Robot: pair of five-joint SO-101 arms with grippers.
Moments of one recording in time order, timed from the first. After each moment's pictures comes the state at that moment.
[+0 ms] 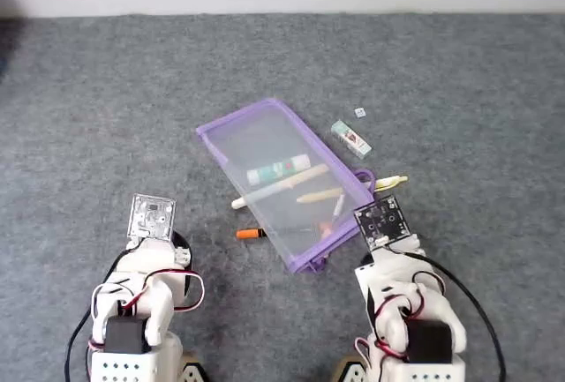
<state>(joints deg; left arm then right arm) -2.7 -102.0 96.9 64.7 1.9 -2.5 -103.6 85.1 75.7 22.1</state>
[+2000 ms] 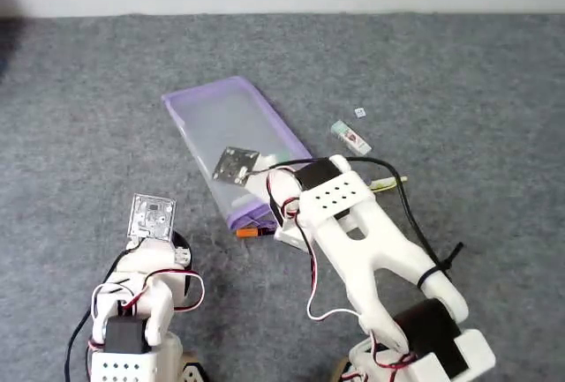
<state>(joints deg) -2.6 -102.0 96.9 64.7 1.9 -30.9 -7.5 28.4 69.5 40.7</state>
